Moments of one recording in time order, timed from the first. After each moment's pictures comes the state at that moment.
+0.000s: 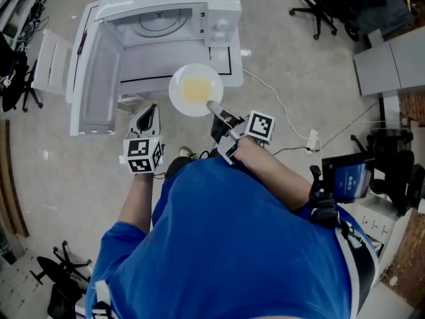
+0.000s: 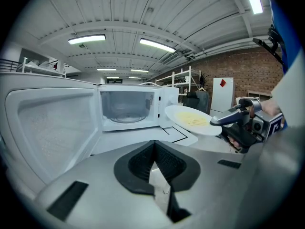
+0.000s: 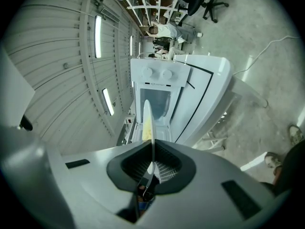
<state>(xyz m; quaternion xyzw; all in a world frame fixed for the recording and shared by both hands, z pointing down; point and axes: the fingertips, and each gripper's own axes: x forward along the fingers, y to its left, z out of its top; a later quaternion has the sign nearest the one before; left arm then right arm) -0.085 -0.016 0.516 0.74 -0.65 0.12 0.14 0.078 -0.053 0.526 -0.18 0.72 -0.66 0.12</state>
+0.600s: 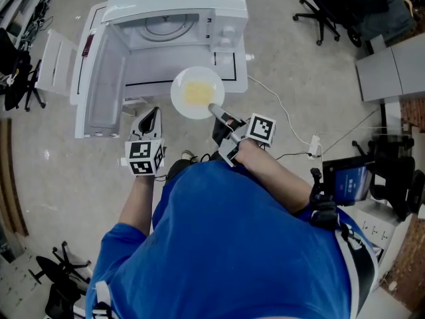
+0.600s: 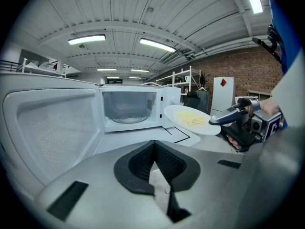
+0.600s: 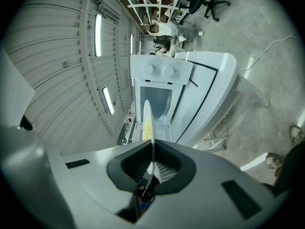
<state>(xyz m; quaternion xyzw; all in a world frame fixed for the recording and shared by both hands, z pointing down) -0.097 -0.019 0.515 0.74 -0.65 0.12 0.14 0.065 -0.059 0.526 -0.18 0.72 -0.66 0.11</state>
